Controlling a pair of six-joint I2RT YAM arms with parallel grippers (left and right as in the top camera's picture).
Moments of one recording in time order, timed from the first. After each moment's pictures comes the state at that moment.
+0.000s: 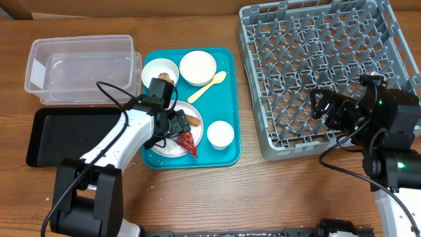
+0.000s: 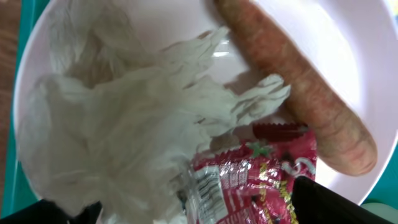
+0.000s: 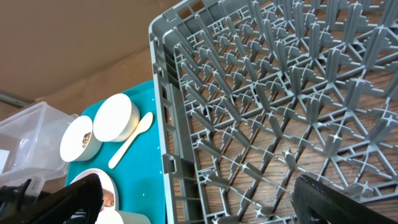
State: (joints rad) left arm -0.24 1.69 1.02 -0.71 0.02 -0.64; right arm -0.11 0.98 0.98 -0.65 -0.32 0.33
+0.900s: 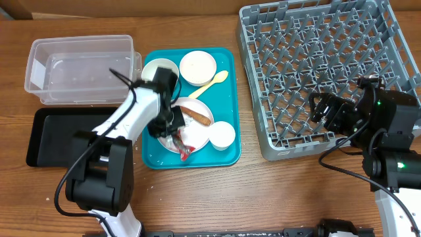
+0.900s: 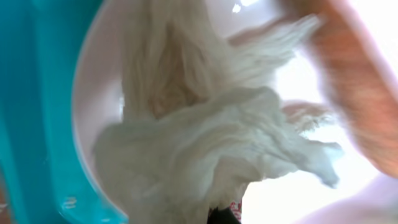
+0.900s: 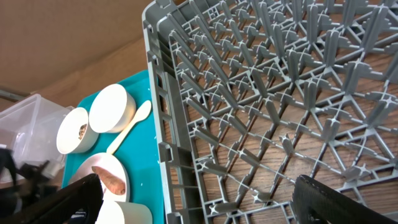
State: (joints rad) left arm -0.24 1.88 1.27 -0.97 0.08 -0.54; right arm -0.11 0.98 0.98 -0.69 -0.32 0.33
